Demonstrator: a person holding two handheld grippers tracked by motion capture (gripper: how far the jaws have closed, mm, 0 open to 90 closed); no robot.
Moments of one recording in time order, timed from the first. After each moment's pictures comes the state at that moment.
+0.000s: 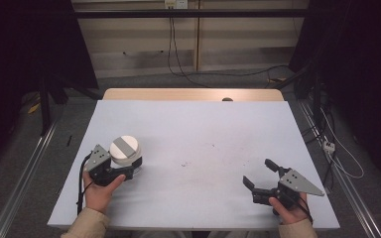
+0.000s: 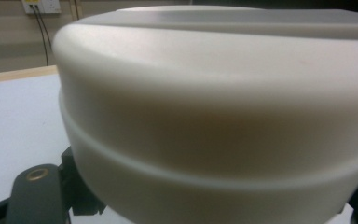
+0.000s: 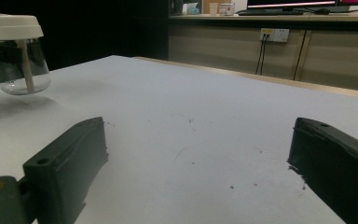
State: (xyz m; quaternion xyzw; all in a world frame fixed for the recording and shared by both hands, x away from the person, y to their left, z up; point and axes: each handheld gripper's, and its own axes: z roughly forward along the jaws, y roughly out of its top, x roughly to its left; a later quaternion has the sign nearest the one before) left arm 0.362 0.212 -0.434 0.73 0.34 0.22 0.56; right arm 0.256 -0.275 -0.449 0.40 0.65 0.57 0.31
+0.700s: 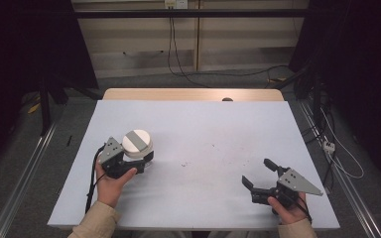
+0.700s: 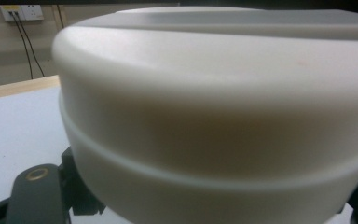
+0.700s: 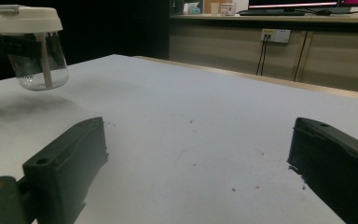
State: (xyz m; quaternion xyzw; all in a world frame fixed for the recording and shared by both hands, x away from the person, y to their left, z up) left arm 0.378 0.183 -0.429 0.73 0.32 0.21 0.56; right arm 0.258 -0.273 -0.449 0.39 0.66 0.56 0.31
